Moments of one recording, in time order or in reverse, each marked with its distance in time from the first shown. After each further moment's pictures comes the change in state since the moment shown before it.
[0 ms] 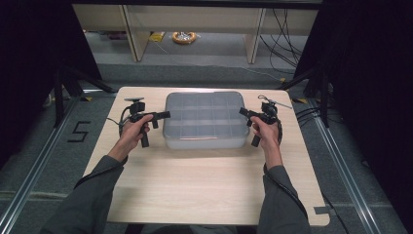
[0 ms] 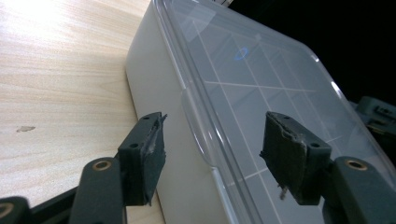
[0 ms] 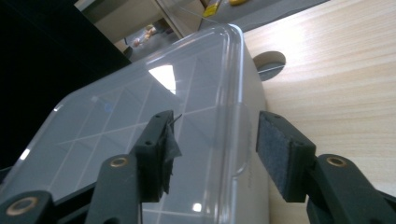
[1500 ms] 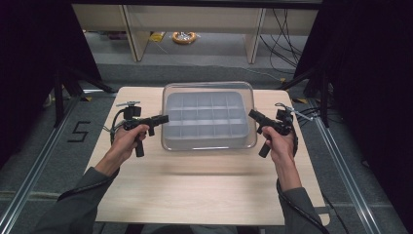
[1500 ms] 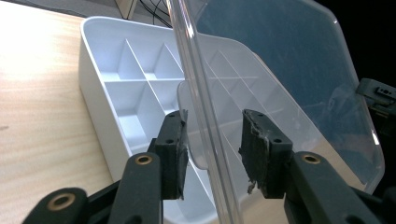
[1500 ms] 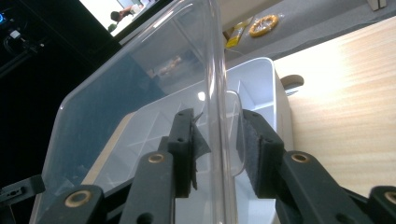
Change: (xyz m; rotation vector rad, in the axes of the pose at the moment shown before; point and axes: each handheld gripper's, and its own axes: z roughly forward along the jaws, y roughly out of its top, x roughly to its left) left arm -0.060 -0.023 -0.064 -0.052 -0.069 0.164; right arm 0.031 -0.014 -0.091 -0.134 0.092 0.003
